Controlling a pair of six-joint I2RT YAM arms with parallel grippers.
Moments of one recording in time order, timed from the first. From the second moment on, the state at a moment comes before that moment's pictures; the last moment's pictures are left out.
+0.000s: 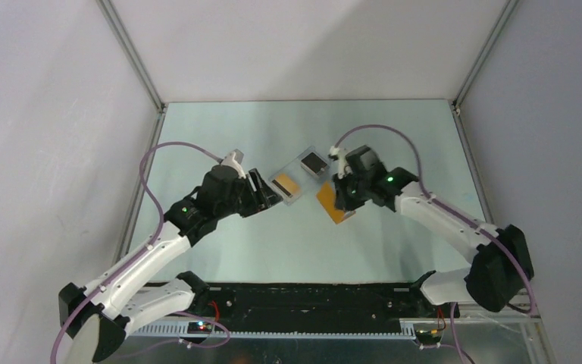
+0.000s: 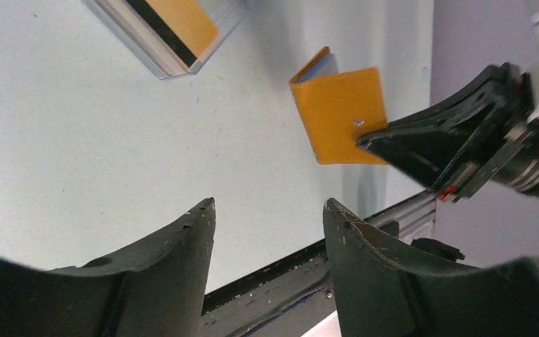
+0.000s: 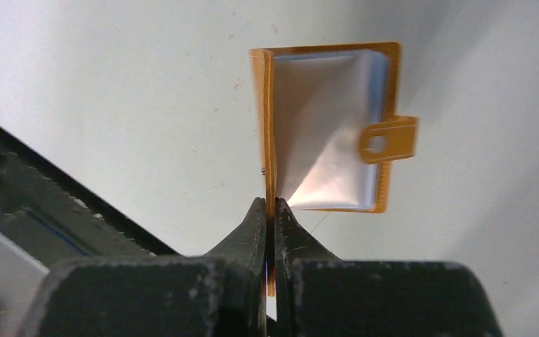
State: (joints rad) left arm -0.63 0.95 0.82 -0.45 0.07 -0.88; right arm 0.60 1.33 1.06 -0.61 -0.24 0.20
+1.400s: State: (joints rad) left arm -0.53 0.87 0.71 -0.55 -0.03 -0.99; right arm 1.02 1.75 1.15 -0.61 -0.47 0.51
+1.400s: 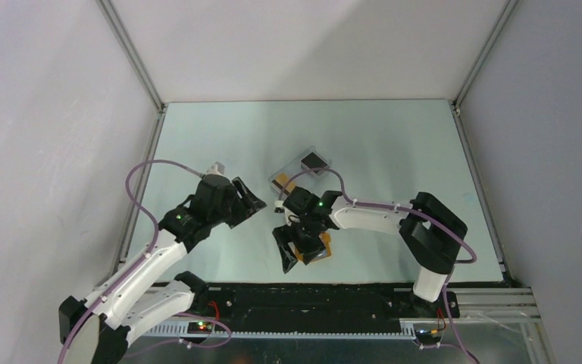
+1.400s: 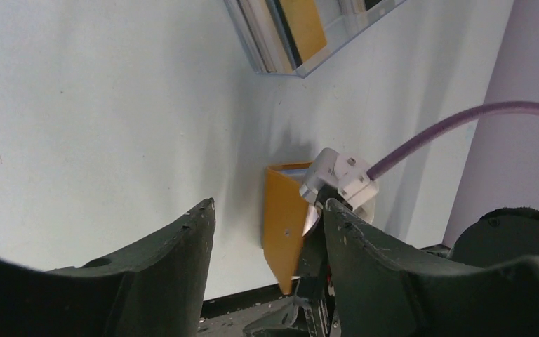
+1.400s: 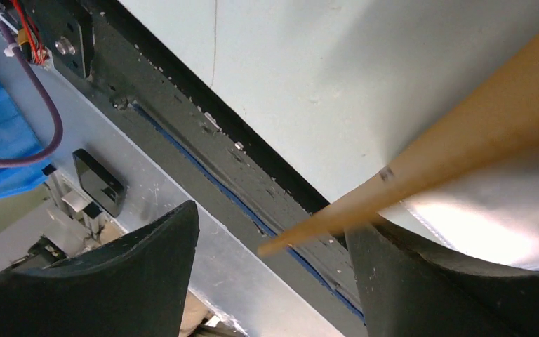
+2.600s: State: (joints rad) left arm -0.61 1.08 0.77 -0.56 0.06 -0.96; right arm 0.68 1.46 1.09 -0.64 -0.45 0.52
